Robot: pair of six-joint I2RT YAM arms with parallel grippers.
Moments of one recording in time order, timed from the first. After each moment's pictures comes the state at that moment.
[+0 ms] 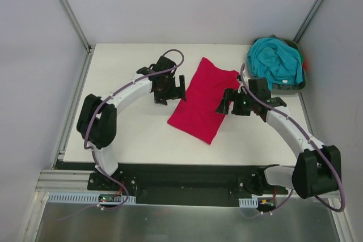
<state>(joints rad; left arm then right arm) -0.54 1.85 1.48 -0.71 0.16 -0.63 0.26 1.31 0.92 -0.51 -0.37 0.31</state>
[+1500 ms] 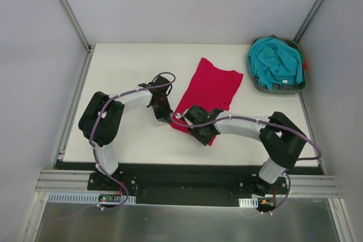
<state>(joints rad) -0.52 1.84 1.13 -0.59 0.20 -0.86 0.95 1.66 0.97 -0.62 0.10 0.00</state>
